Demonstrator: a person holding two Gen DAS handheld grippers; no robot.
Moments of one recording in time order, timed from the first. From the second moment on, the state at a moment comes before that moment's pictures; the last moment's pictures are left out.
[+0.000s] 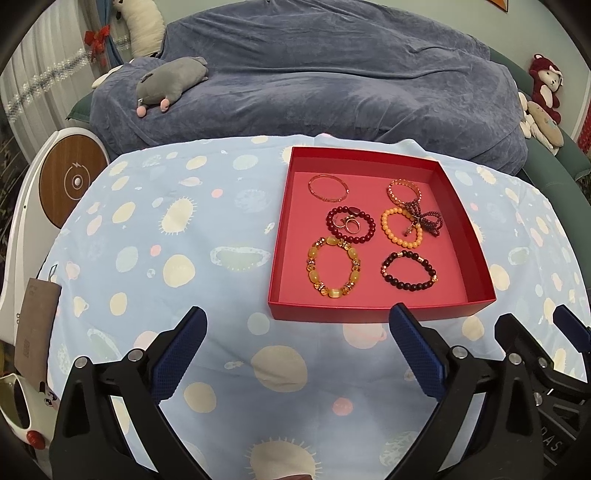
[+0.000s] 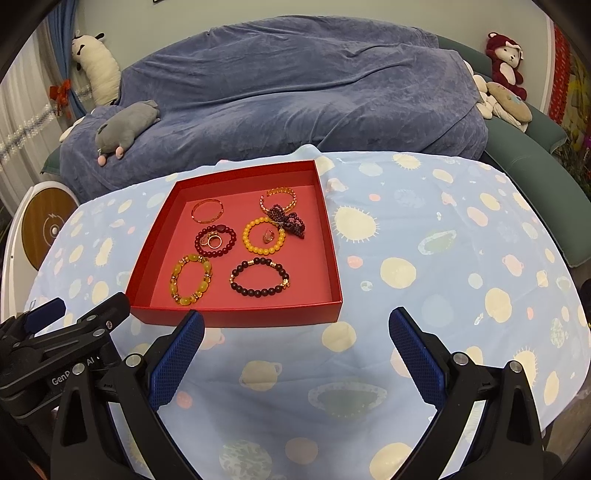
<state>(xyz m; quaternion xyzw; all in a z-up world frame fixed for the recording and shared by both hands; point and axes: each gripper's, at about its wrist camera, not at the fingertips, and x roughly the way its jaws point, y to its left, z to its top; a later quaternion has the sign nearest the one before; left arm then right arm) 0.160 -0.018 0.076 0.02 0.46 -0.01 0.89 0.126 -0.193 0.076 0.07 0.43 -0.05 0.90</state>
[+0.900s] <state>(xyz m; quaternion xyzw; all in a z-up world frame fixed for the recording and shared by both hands) 0.158 -0.019 0.072 0.01 0.46 -0.01 0.89 0.122 -0.195 0.074 0.07 0.43 -0.06 0.90</state>
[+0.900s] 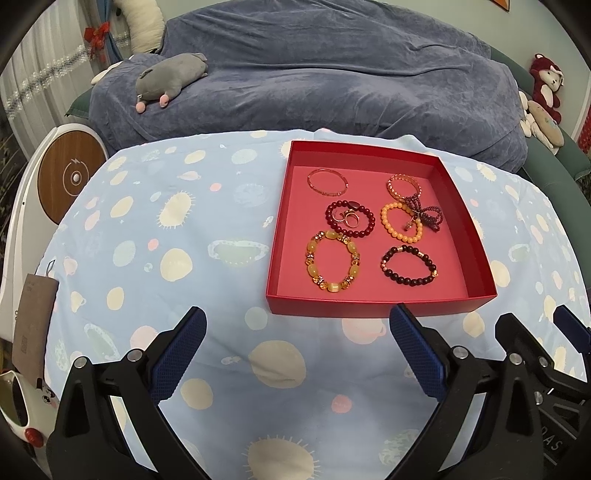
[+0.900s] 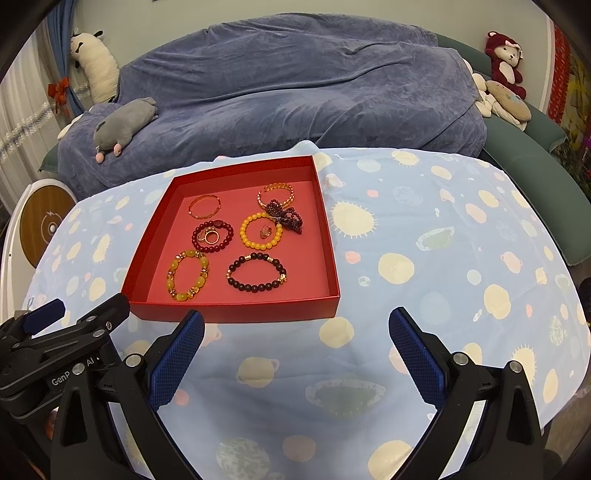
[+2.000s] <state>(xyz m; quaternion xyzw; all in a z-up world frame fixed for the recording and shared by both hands) 0.159 -0.020 0.073 0.02 0.46 -0.01 0.89 0.124 -0.198 0.071 0.07 0.43 -0.06 0.90</state>
